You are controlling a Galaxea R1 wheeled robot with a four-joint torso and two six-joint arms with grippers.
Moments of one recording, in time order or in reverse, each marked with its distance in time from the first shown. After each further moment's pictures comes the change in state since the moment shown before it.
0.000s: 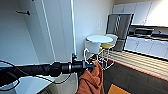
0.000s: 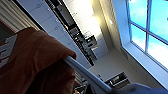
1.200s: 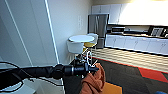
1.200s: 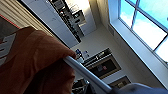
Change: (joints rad) left arm 0.037 0.038 -0.007 0.016 0.001 0.000; right arm 0.004 0.008 -0.007 0.000 0.000 -0.004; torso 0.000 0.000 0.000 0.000
